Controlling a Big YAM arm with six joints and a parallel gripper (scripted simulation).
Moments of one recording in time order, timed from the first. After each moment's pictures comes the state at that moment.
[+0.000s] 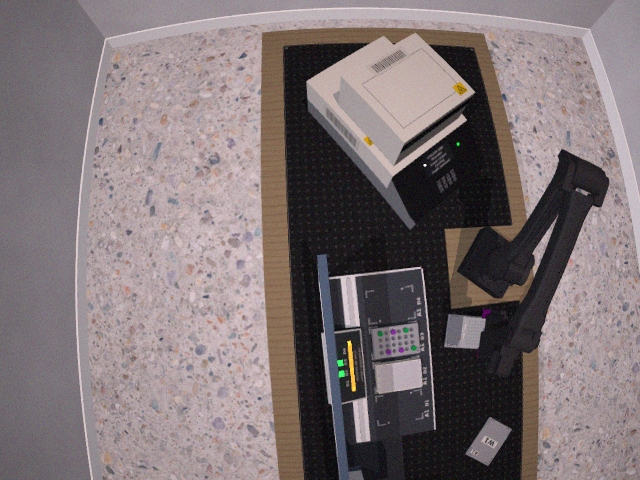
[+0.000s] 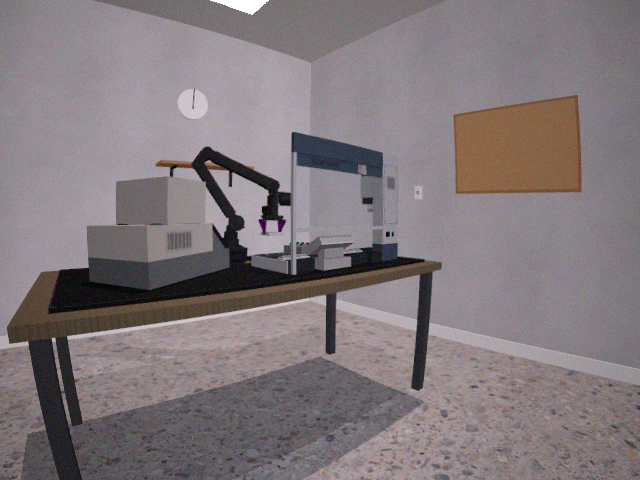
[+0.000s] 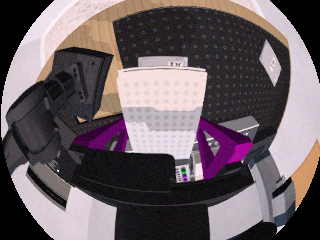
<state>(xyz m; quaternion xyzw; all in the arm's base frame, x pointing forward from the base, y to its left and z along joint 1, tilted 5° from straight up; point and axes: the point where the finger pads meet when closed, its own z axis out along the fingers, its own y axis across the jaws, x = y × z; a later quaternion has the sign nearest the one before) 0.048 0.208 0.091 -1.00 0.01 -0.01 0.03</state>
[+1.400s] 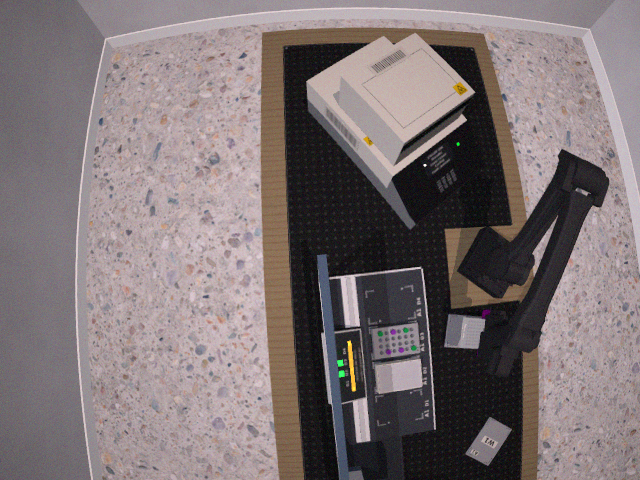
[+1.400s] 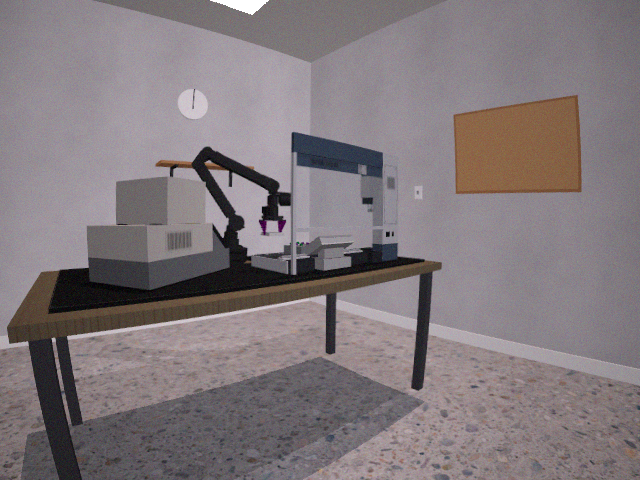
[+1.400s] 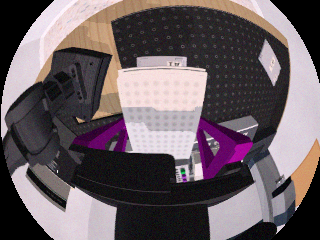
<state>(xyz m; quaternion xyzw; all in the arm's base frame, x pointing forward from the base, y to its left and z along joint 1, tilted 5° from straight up) 0.048 0.210 0.090 -1.00 0.01 -0.02 0.04</state>
